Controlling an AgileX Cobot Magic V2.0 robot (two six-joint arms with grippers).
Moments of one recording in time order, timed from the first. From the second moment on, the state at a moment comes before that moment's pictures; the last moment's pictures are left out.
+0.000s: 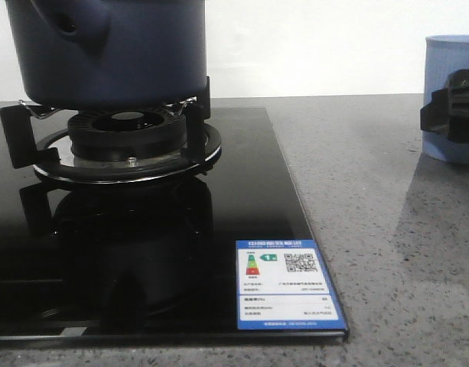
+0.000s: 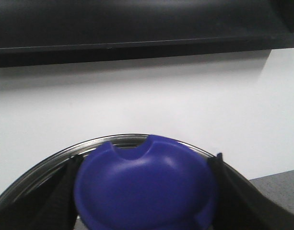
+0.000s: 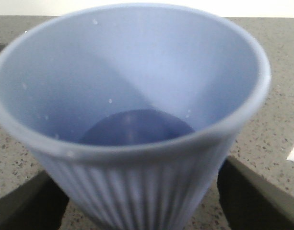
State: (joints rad) left arm -0.27 1.05 -0.96 -0.23 -0.04 0.24; right arm 0.19 1.32 -0.41 0.32 -0.52 -0.21
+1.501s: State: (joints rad) left arm -0.27 1.05 -0.96 -0.23 -0.04 0.24; right arm 0.33 1.18 -0.93 -0.09 0.15 -0.21
